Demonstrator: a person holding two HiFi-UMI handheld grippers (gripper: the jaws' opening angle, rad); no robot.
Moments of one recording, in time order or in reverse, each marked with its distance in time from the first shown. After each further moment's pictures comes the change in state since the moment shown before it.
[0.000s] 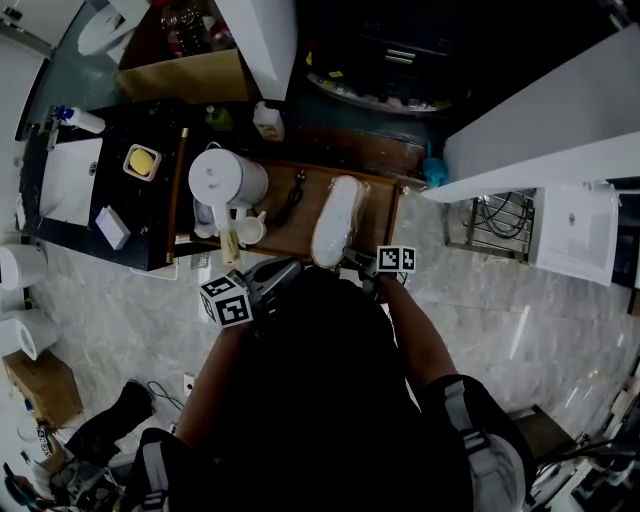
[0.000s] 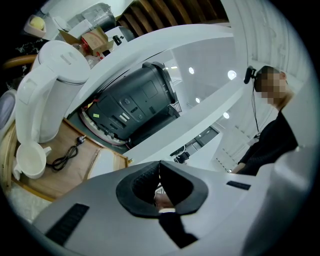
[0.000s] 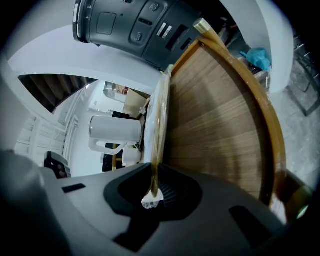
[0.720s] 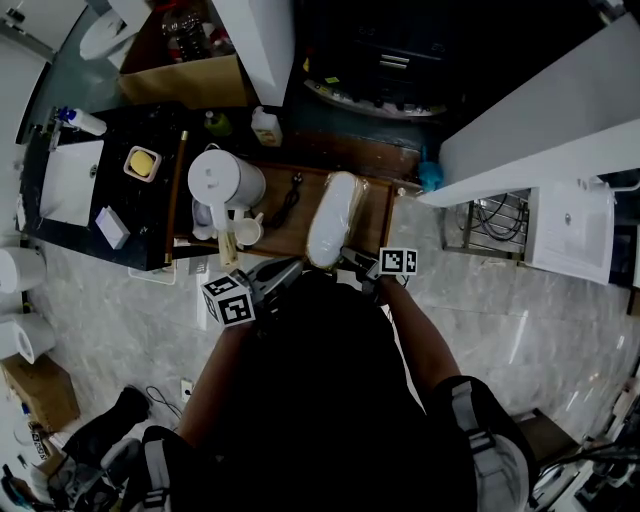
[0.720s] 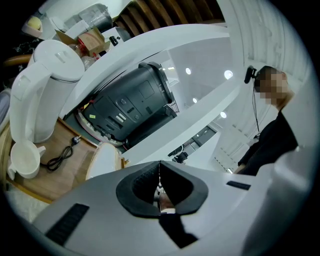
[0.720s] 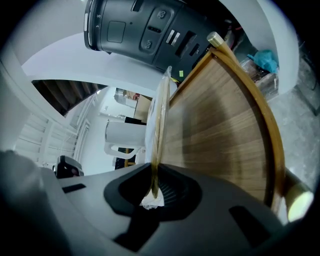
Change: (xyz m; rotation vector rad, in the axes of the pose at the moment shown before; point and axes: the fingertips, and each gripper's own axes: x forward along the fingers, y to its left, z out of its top) left arm 0.008 -0.012 -0.005 0.022 -0.012 -0.025; right arm -0.018 0.033 0.010 -0.027 -0.057 0.109
